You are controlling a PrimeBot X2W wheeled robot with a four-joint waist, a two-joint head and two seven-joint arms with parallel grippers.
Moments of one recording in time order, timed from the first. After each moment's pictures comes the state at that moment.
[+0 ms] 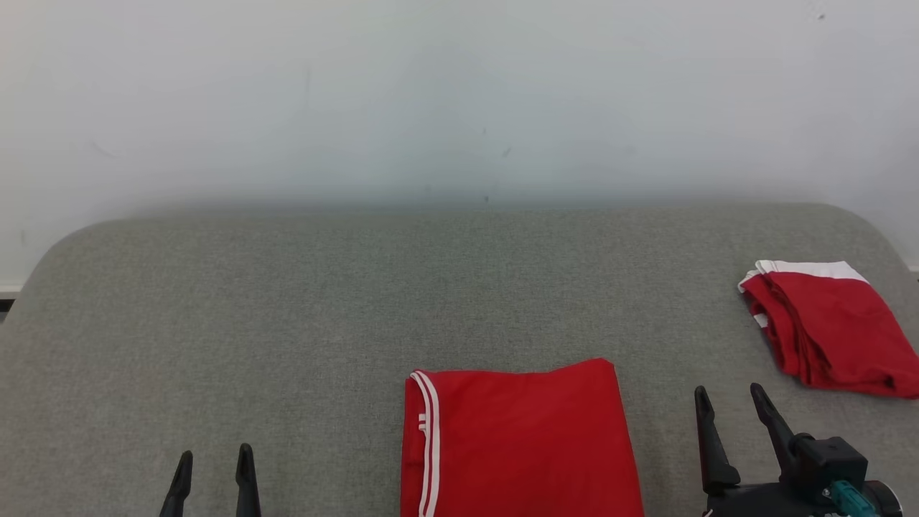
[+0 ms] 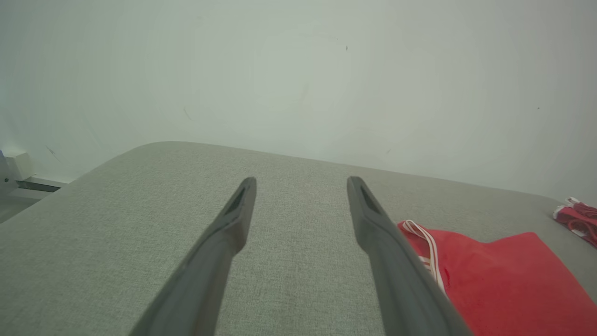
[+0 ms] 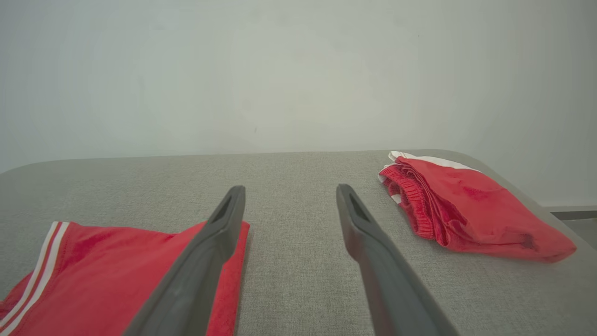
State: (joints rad) left arm 0.14 0.05 0.03 0.05 -0.23 -0.11 -0.26; right arm 0.00 -0.05 -0.06 0.18 0.08 0.13 -0.13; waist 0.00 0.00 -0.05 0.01
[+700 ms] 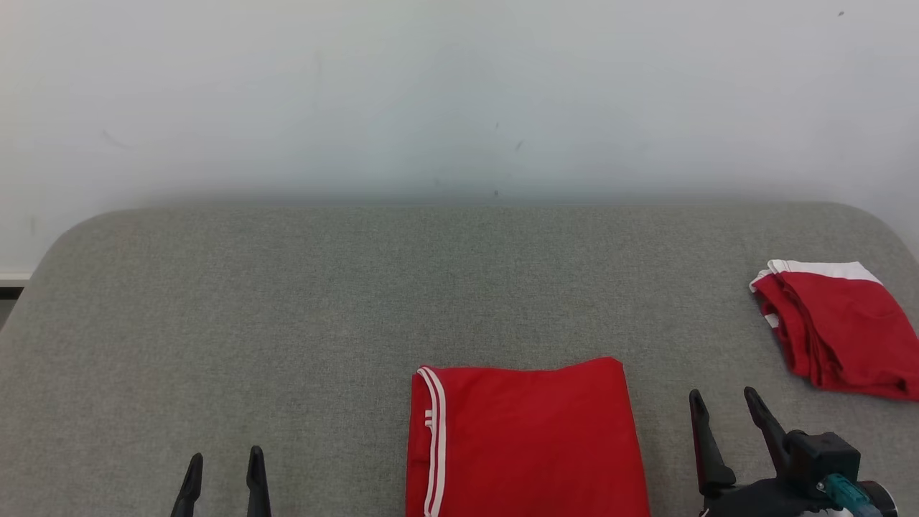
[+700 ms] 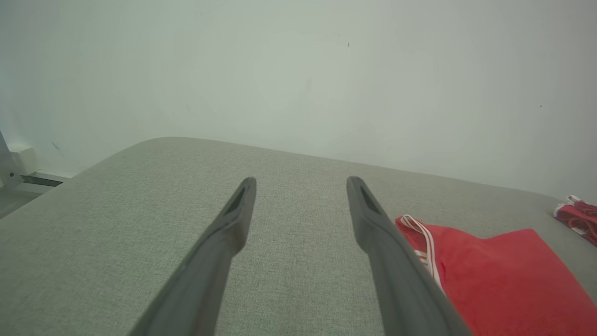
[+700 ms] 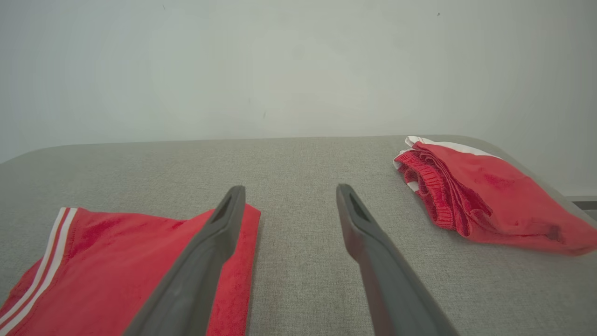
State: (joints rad) left arm 0.16 0.05 0.00 0.03 -0.24 -0.08 -0.26; right arm 0.00 -0.05 -0.05 0.17 0.09 0.13 -0.10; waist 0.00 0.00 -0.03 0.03
